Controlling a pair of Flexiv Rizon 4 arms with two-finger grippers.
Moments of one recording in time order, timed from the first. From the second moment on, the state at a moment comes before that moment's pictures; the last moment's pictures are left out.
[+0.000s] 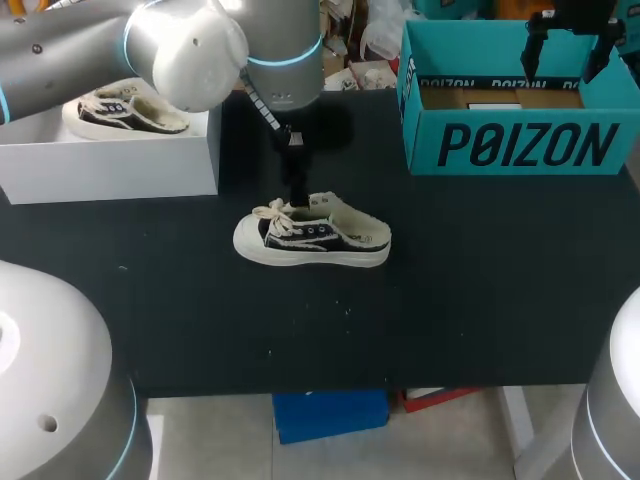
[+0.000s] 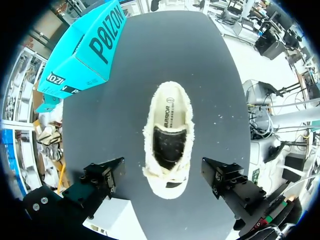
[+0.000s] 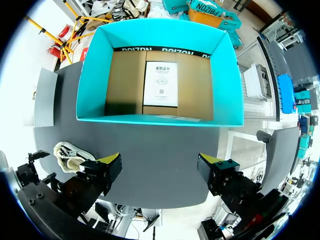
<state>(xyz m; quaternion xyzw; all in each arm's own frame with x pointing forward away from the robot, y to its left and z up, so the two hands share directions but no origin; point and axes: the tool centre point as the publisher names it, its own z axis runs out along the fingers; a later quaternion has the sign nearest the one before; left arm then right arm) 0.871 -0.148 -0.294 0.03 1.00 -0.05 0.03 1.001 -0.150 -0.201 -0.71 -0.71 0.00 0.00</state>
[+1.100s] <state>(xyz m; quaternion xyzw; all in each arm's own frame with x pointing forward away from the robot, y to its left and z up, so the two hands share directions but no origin) 0.848 -0.062 -0.335 0.02 0.98 -0.19 0.06 1.001 -0.150 -0.201 -0.71 -0.71 0.00 0.00</state>
